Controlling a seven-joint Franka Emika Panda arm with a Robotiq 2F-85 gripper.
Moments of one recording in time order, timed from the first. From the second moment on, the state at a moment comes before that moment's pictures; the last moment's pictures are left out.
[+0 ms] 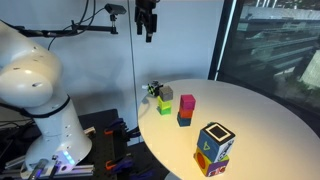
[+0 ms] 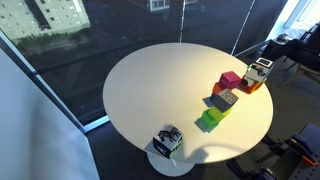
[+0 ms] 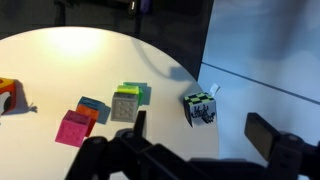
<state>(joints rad) 0.11 -0.62 0.05 -2.33 0.23 1.68 0.00</state>
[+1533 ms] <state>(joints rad) -0.13 -0.35 -0.11 -2.34 0.01 2.05 0.01</state>
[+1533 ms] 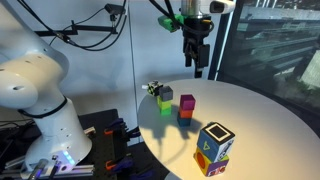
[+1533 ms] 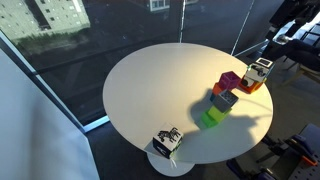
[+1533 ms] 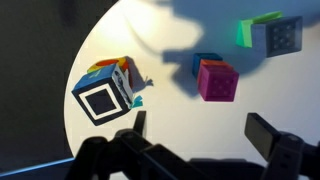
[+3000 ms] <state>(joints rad) -0.19 -0.14 -0.20 -2.31 -0.09 2.19 -0.02</state>
